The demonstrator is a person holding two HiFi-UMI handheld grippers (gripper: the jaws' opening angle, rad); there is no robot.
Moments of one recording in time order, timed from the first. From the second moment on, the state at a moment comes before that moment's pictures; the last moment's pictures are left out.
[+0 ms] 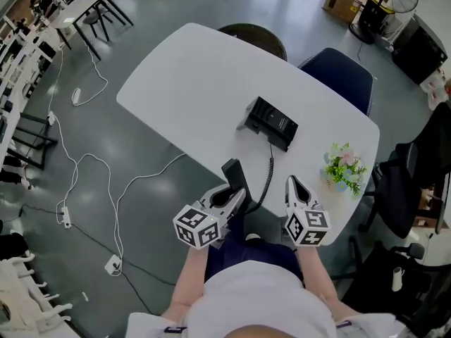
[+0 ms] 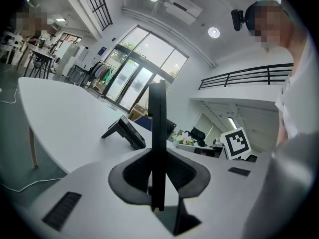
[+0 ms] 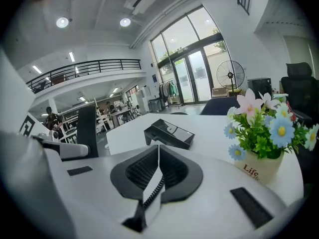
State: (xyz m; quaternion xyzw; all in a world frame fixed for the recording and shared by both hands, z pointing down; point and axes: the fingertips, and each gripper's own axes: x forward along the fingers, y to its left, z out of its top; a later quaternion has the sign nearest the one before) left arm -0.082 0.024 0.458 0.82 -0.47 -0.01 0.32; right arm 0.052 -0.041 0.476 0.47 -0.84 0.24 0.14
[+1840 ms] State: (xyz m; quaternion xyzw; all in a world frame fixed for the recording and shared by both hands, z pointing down) left arm -0.081 -0.141 0.467 0.88 -0.27 -0.03 0.40; right arm 0.052 -0.103 0.505 0.64 -0.70 0.30 0.11
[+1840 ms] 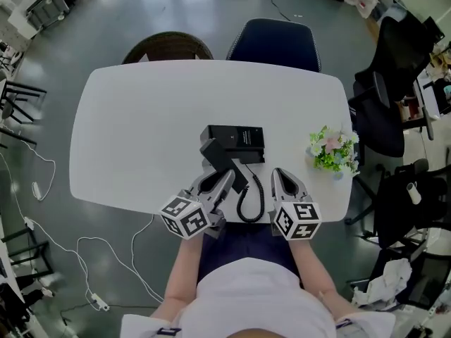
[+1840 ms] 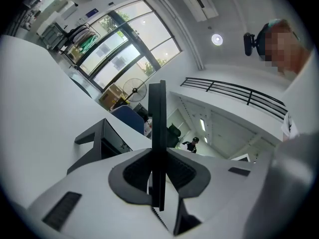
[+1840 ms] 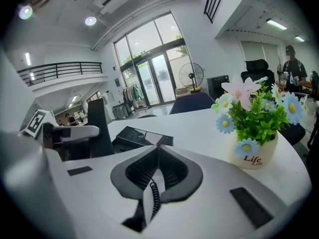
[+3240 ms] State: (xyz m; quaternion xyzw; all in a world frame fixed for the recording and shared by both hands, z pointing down) left arm -0.024 -0.147 0.483 0.76 -0.42 -0.24 0.43; right arm 0.107 -0.103 0.535 0.60 -0.71 0.32 0.16
